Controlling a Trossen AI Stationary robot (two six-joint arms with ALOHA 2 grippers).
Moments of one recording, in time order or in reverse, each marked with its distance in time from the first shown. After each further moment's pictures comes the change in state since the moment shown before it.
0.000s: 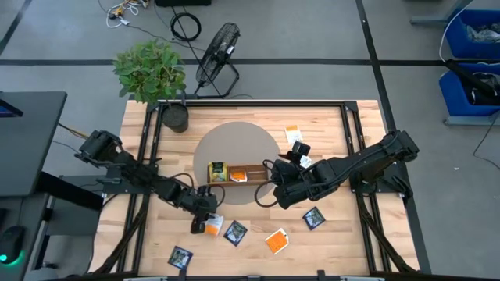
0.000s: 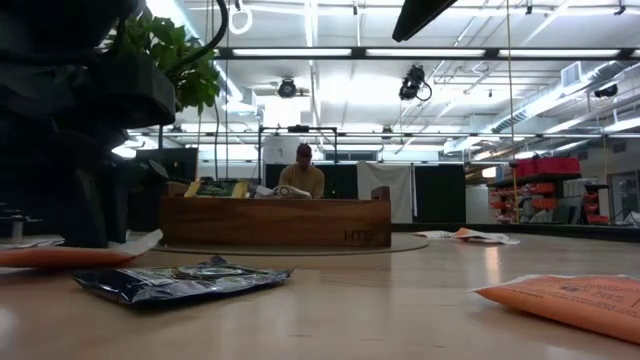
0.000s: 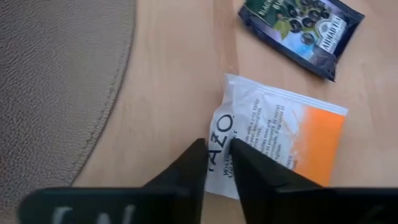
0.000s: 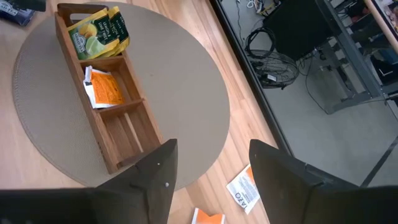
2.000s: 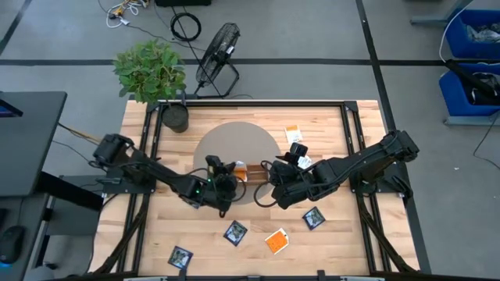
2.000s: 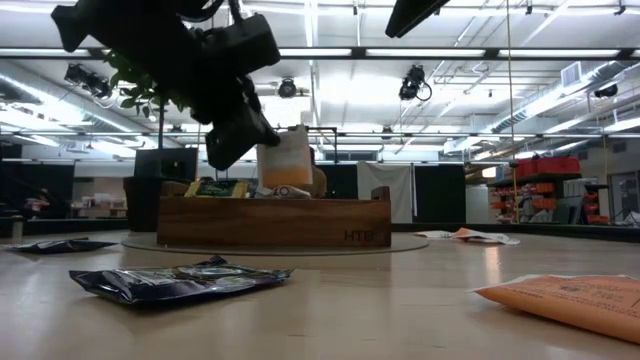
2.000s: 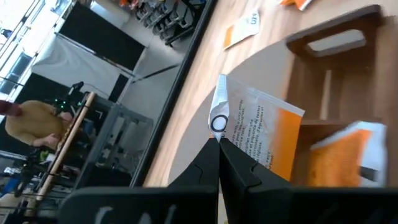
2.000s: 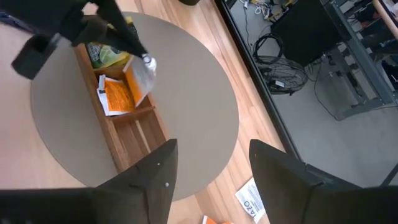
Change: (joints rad) left arm 0.111 0.139 0.314 -0.100 -1.059 0.466; right arm 0.000 0.000 -0.001 0.057 -0.019 -0.039
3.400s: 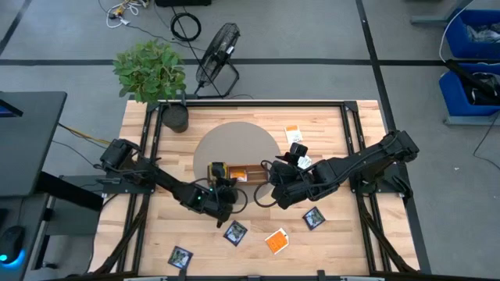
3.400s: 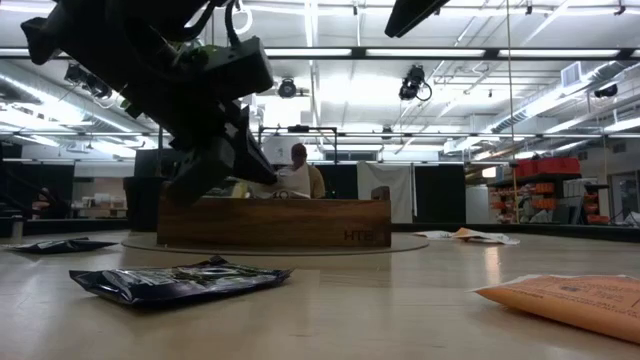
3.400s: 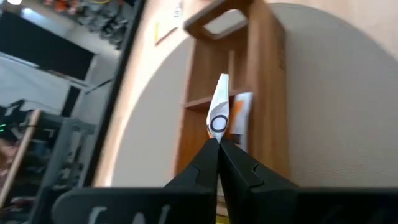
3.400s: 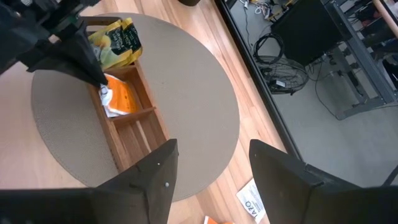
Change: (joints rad) left arm -0.053 0.083 0.000 -0.005 0.182 -0.029; right arm 0.000 0.000 0.000 0.003 -0.001 0.005
